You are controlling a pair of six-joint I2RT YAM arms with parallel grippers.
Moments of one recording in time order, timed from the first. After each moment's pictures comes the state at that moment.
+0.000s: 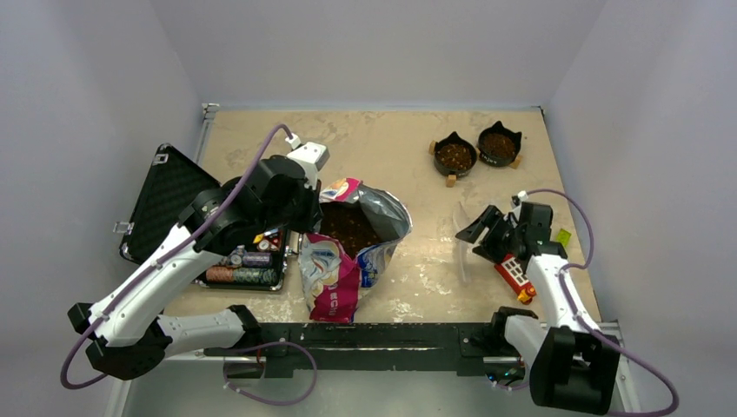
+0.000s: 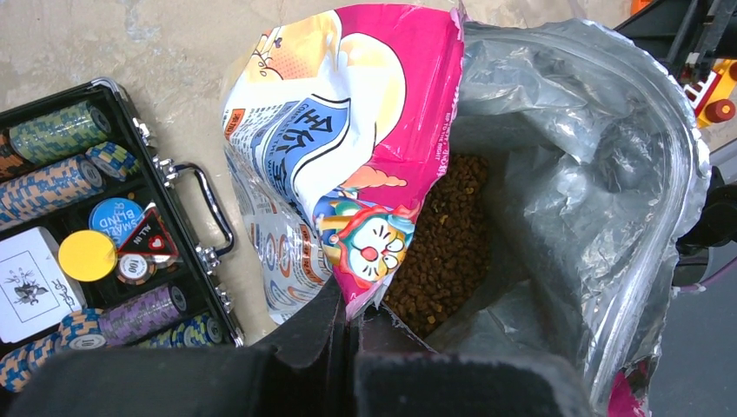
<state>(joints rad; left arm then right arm) -0.84 1.11 1.46 -1.07 -0.17 -0.41 -0.17 1.01 0.48 -0.40 -0.50 0.58</state>
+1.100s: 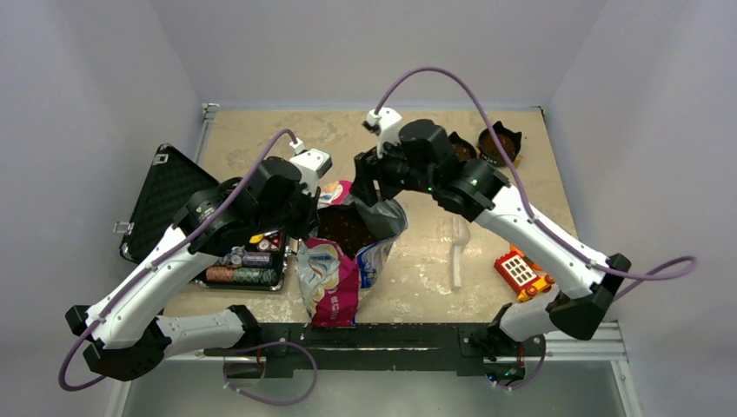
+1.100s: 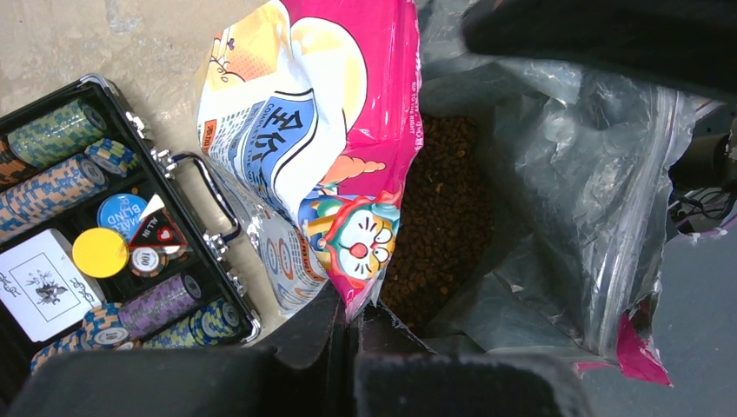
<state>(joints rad) -0.84 1.10 1.48 -1.14 -0.11 -0.33 0.84 1.38 1.59 -0.63 -0.07 0.24</state>
